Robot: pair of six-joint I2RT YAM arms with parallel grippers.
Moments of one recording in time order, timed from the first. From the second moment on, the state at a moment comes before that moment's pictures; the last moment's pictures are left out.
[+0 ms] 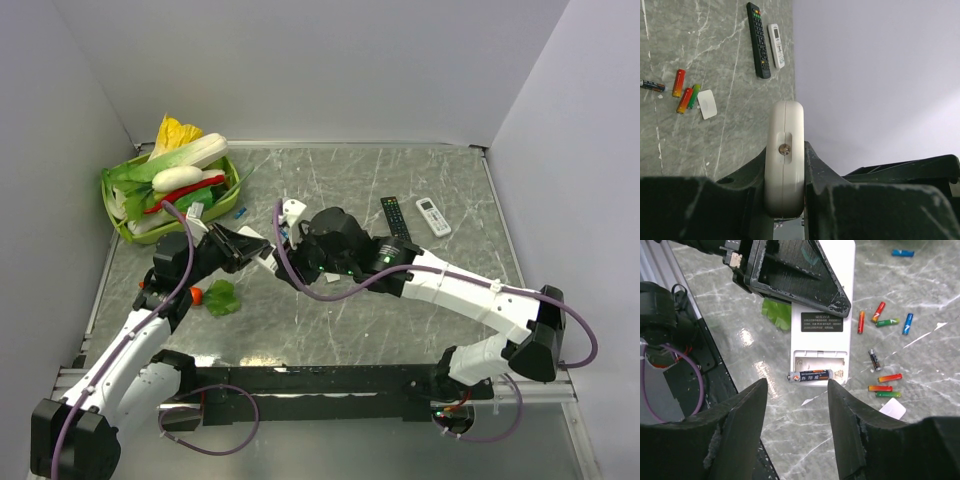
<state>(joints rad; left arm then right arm) -0.26 0.82 0.49 0.15 0.50 -1.23 1.07 1.37 1.30 -0.43 -0.04 0.09</state>
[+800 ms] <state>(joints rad) -0.26 0.81 0.49 0.14 0.48 -1.23 1.08 1.45 1.39 -0.52 -0.05 0.11</state>
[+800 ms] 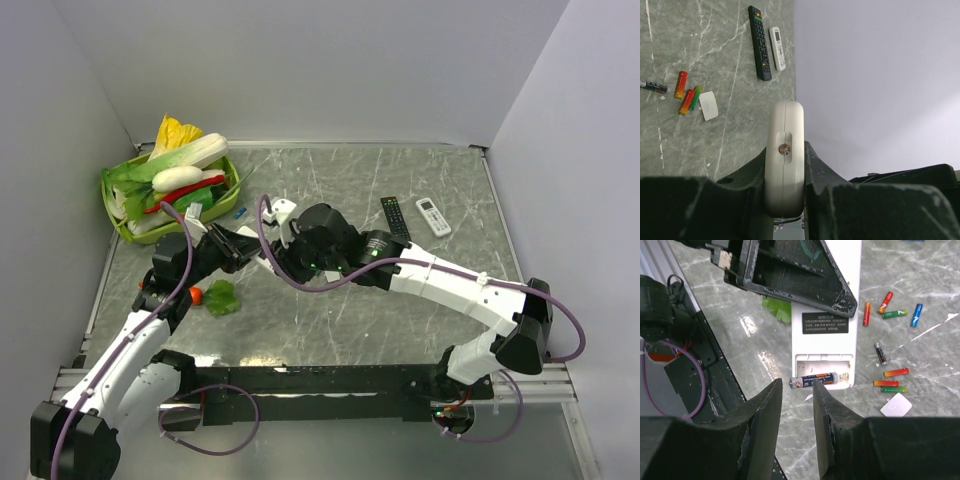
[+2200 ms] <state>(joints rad) -0.26 0.81 0.49 0.13 0.48 -1.23 1.09 1.50 1.42 -0.57 -0.01 0.04</state>
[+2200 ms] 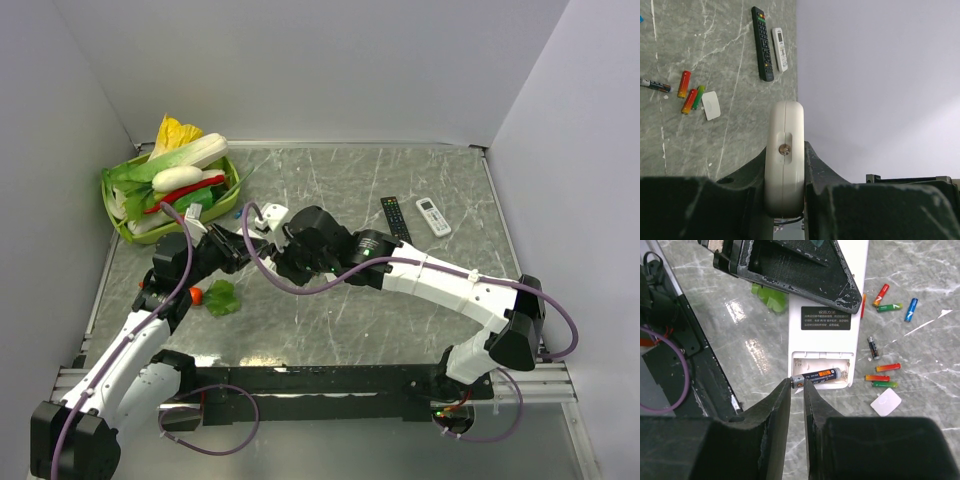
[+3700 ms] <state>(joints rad) -0.25 0.82 0.51 0.13 0.50 -1.15 1.09 1.55 1.43 -0.57 0.01 -0.03</state>
